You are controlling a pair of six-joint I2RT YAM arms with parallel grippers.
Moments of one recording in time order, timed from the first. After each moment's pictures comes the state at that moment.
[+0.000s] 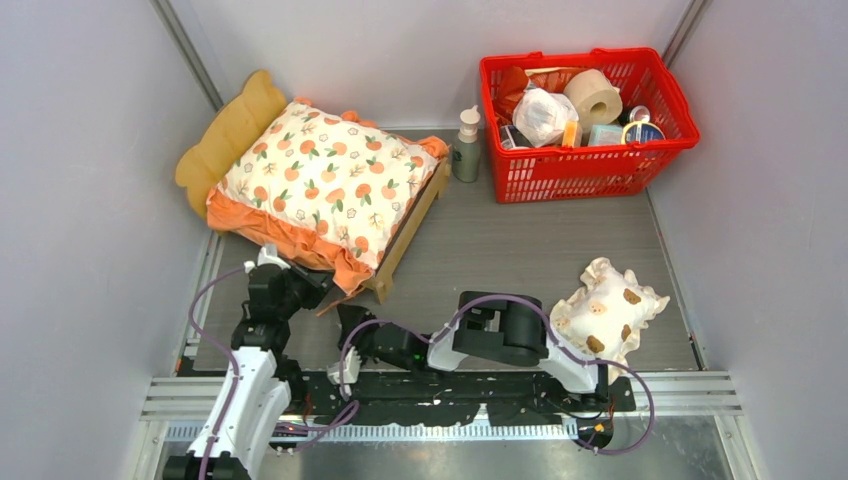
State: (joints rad) left arm -0.01 0.61 0.25 -0.15 0.28 -0.99; right arm 1.38 2.22 0.93 1.09 0.20 -1.36
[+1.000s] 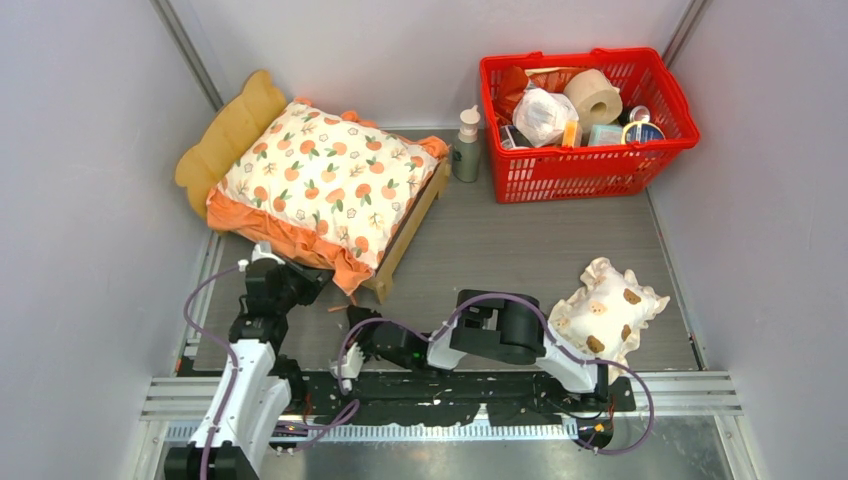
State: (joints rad) left arm 0.02 0.66 0.28 -0.17 0.26 -1.00; right arm 1.37 2.28 0.99 1.04 0.28 -1.37
